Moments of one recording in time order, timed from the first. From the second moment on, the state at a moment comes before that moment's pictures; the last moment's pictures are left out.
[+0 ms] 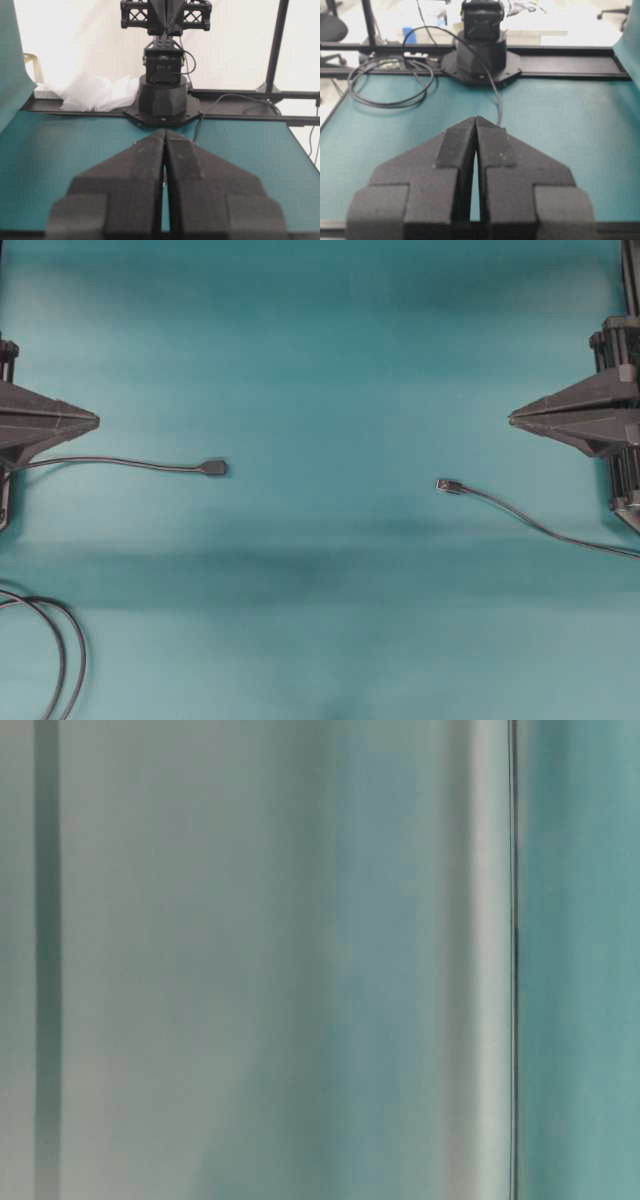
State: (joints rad) left arm 0.00 -0.97 1.18 0.00 -0.29 0.01; right arm 0.00 -0.97 1.19 0.00 -0.29 0.00
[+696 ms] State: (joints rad) left arm -0.08 -0.88 1.09 -0.02 0.09 0.01; right arm 0.00 -0.88 1.09 -0.04 0.14 0.01
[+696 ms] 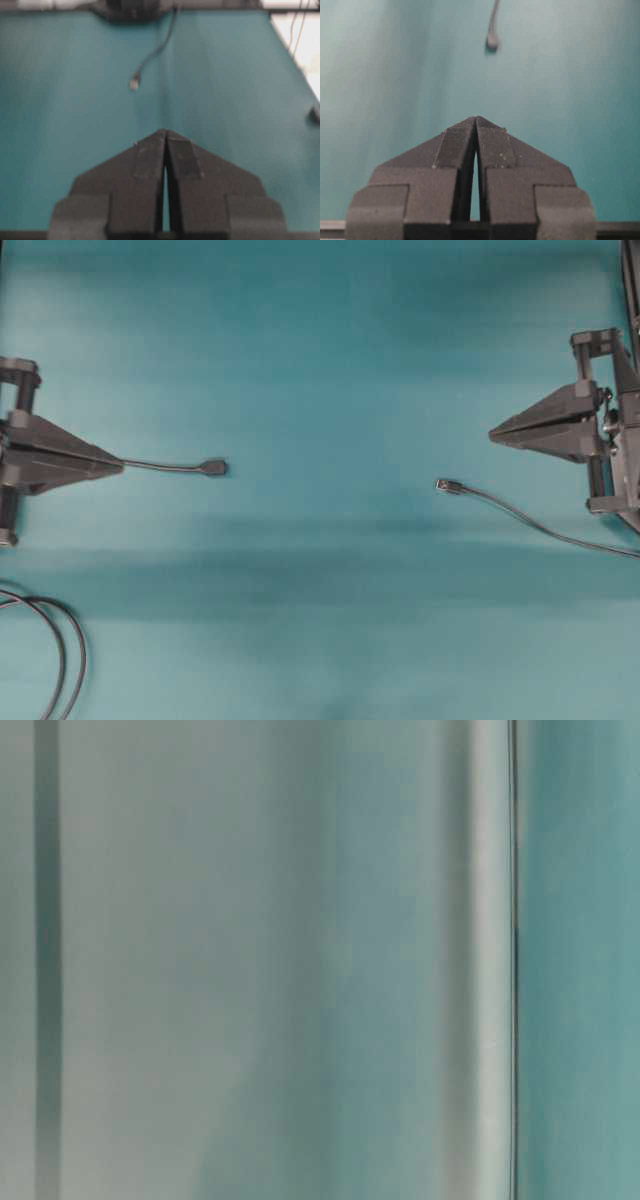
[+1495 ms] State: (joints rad) left arm -0.02 -0.82 1.09 -0.02 0.24 0.01; right arm 0.00 -0.71 1.06 -0.03 0.33 0.18
